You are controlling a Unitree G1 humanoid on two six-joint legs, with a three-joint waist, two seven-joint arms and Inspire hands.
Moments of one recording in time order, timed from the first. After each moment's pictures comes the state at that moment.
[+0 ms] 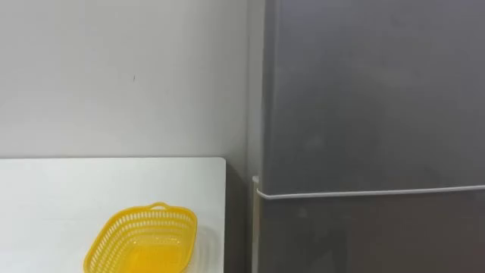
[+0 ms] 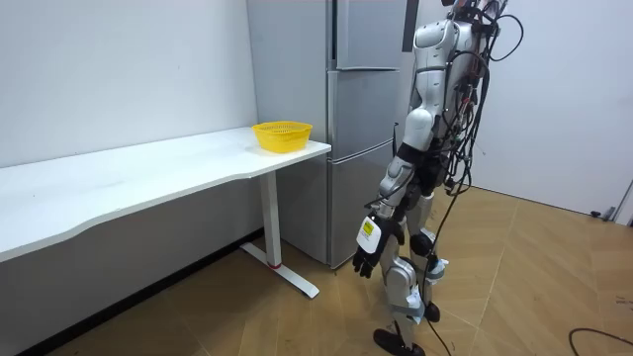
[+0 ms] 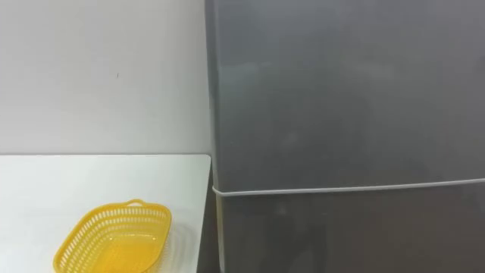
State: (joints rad) left arm 0.25 0.17 0.12 1.12 0.58 0.12 -0.02; right arm 0.12 -0.20 -0.06 1.27 0.11 -0.05 0.04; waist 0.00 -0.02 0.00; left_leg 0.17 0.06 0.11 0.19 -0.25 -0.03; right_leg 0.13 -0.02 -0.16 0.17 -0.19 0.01
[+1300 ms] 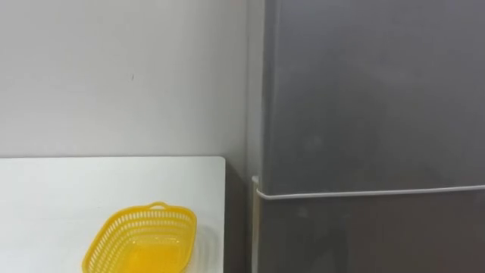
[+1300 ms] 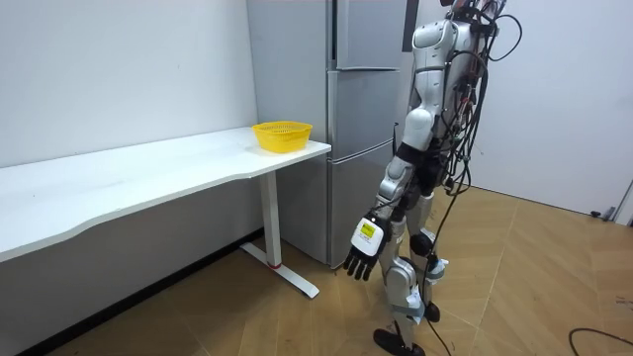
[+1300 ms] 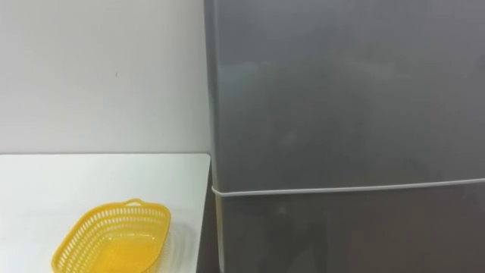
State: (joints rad) left arm 0.24 0.17 0.29 1.03 0.02 0.11 0.18; right arm 0.12 -0.20 -0.08 1.26 0.12 -0.04 0.02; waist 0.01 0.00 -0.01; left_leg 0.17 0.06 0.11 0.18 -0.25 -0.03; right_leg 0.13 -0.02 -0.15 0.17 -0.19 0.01
